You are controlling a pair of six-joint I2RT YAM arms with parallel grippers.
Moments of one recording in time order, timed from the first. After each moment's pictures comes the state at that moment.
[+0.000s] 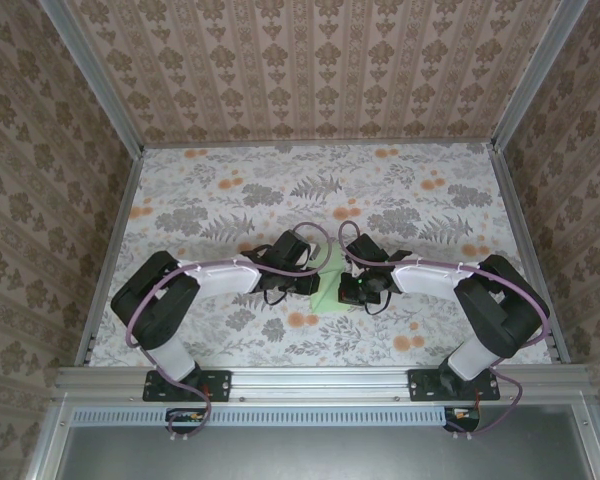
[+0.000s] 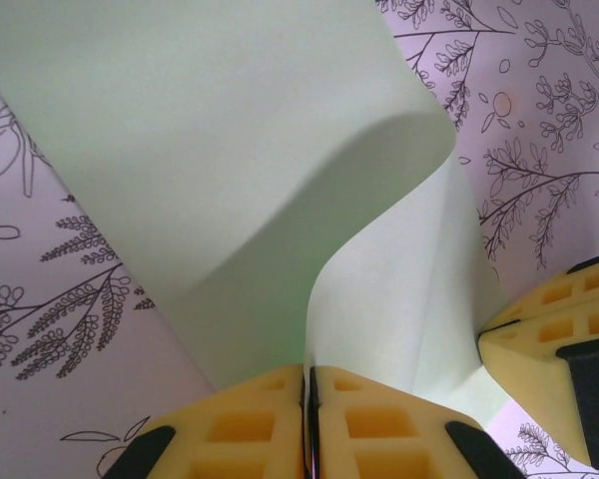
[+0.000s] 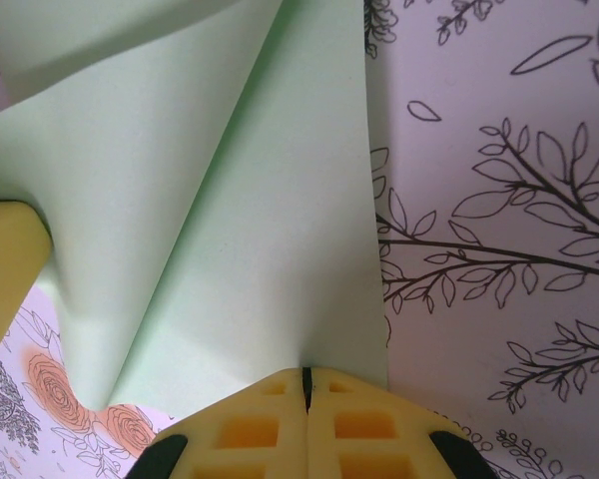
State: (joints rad) left arm -0.85 1.67 0.84 -0.14 0.24 -0.50; right arm 0.63 1.59 0.75 -0.36 -0.28 0.74
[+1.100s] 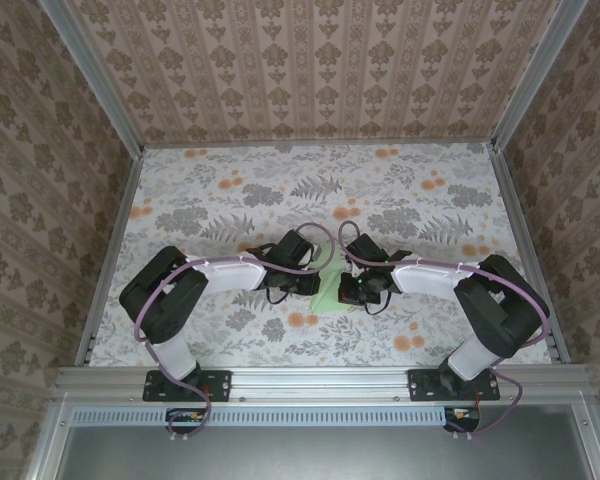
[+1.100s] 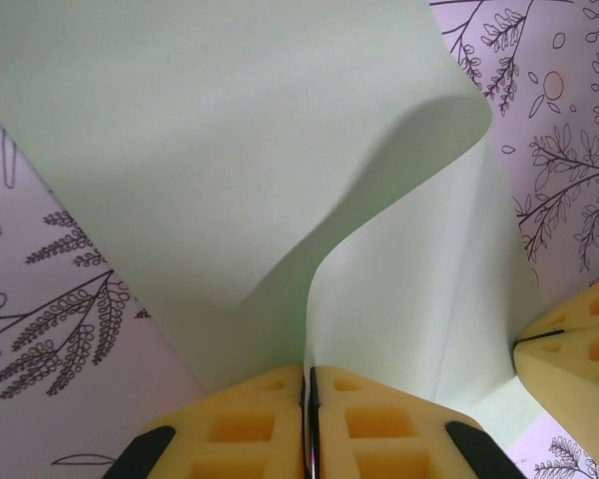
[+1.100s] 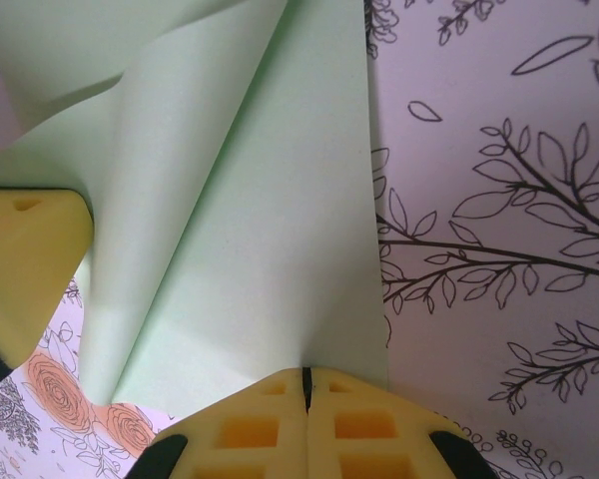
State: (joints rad) left arm -0.85 1.73 0.88 -0.19 0.24 -0.50; right arm 0.63 1.59 0.75 -0.36 -0.28 0.73
